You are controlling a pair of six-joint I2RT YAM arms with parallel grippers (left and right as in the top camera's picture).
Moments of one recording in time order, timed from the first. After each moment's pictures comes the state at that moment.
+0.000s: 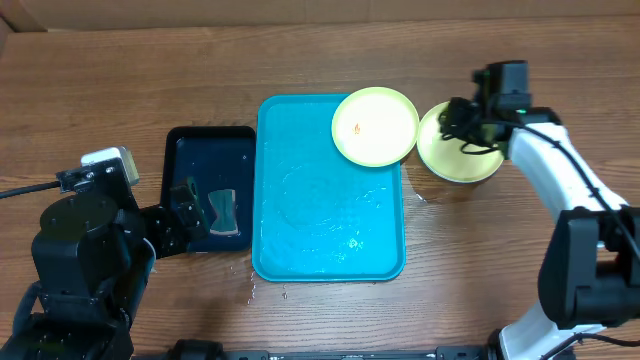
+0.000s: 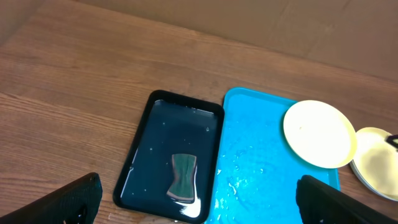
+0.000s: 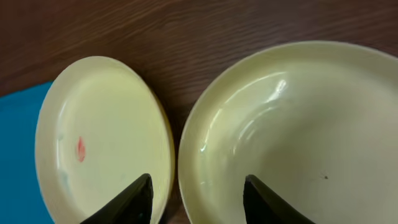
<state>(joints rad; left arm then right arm) -0.10 0.86 1.44 -1.21 -0.15 -0.32 0.06 1.81 1.27 -0.46 -0.19 0.36</state>
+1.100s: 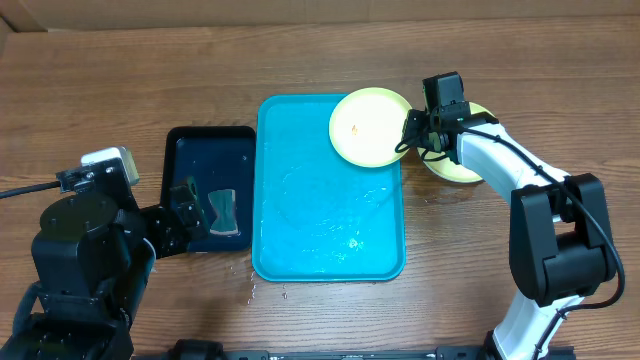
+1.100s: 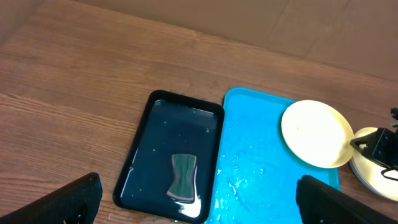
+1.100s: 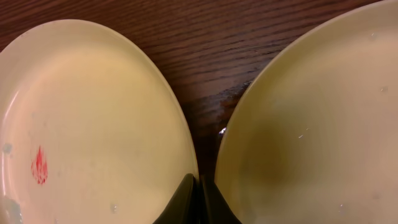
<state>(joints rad) -0.10 0.86 1.44 -1.21 -0.15 -0.32 0.23 1.95 1.27 -0.35 -0.01 0.43</state>
